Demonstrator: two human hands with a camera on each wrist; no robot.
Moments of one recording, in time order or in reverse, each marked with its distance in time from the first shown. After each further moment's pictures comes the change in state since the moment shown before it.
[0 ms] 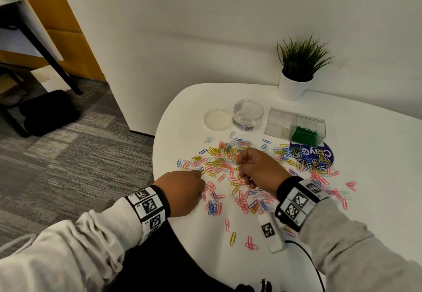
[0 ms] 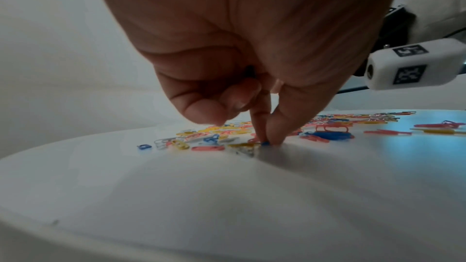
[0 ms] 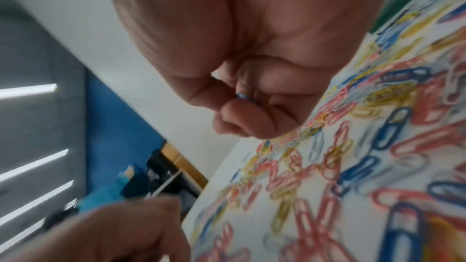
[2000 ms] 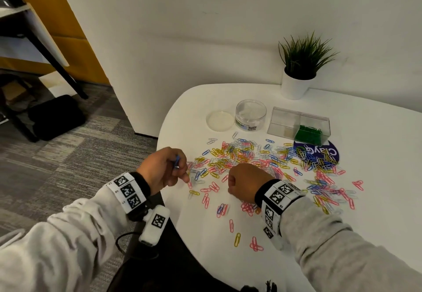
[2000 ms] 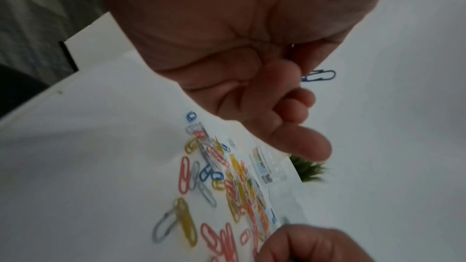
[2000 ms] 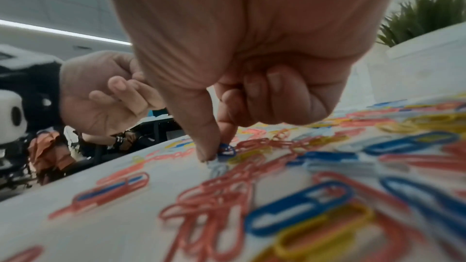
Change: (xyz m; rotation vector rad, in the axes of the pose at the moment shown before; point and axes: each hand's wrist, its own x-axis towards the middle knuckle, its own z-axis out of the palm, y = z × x) left_hand -0.004 -0.044 -0.021 -1.723 0.202 -0.357; right_hand 0.020 0.007 0.033 -0.919 -0.150 -0.168
